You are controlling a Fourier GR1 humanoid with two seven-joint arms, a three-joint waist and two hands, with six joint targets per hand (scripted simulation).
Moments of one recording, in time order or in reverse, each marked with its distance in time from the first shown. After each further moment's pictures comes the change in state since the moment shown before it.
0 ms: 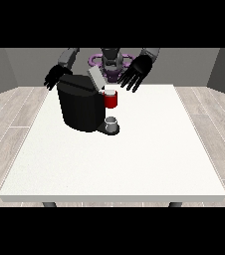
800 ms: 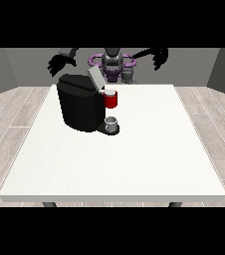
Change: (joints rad) left arm 0.313 -0.252 0.254 -0.044 0.366 -0.027 -0.059; right arm 0.185 -0.049 -0.037 0.006 -0.013 0.031 -0.021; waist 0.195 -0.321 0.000
